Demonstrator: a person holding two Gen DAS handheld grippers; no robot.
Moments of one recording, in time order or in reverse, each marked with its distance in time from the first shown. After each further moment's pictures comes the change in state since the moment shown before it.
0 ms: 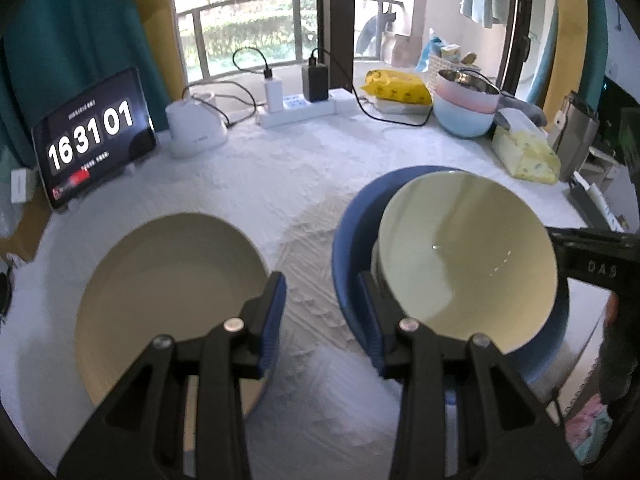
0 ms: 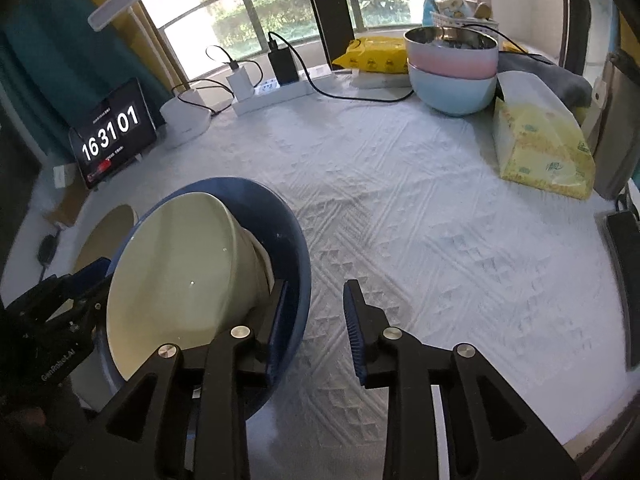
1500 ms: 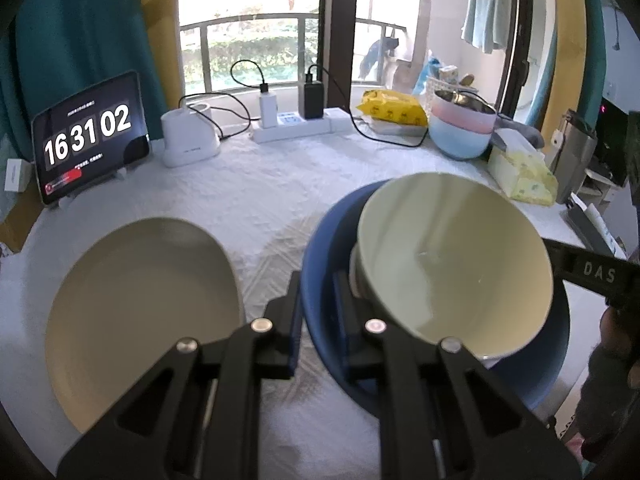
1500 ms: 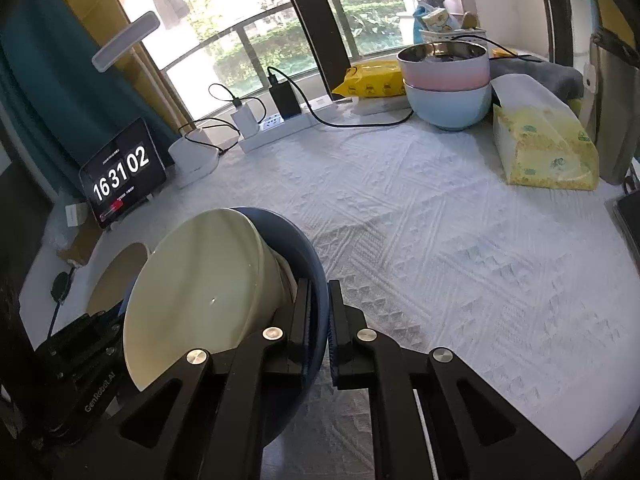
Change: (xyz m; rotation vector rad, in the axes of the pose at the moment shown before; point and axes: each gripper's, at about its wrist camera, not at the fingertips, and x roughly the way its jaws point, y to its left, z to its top) left arm 0.009 -0.010 -0.006 -0.047 -0.090 -0.030; right arm -0.002 -0.001 -0.003 0.080 -0.133 0.044
